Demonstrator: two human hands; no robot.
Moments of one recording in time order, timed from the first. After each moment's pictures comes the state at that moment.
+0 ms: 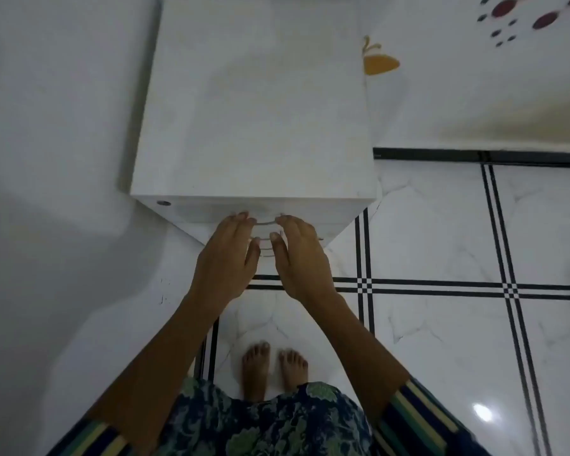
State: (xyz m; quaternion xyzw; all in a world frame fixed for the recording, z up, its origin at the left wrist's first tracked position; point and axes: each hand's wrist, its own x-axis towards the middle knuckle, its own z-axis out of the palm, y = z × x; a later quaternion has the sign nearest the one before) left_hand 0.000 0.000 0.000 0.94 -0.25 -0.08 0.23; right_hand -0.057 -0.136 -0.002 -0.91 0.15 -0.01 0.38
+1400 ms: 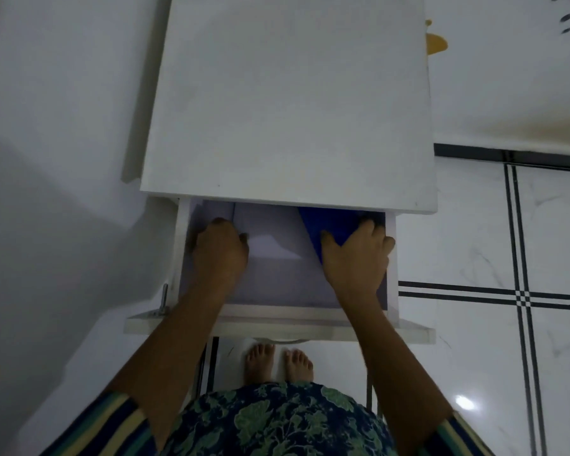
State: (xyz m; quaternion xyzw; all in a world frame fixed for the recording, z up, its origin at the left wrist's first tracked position) left_hand 0.071 0.022 -0.066 0.96 -0.01 -0.21 0.17; right_hand -0.013 -0.139 -0.032 -0.85 0.46 0.01 0.26
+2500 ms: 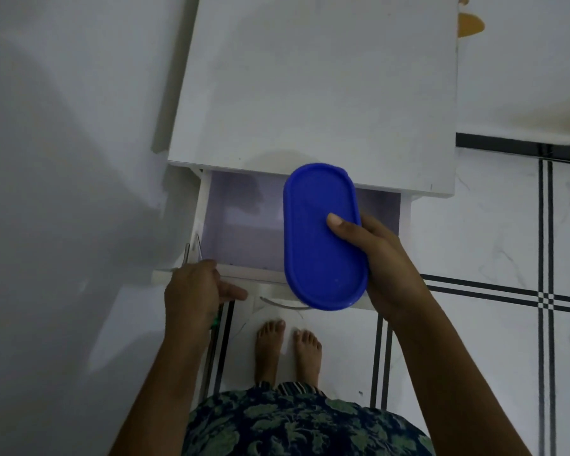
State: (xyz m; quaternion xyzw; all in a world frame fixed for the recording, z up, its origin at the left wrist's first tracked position) left_hand -0.018 0.072 0.018 0.72 0.36 -0.27 0.52; right_hand -0.053 -0.151 0.041 -0.49 0.32 0.15 0.80
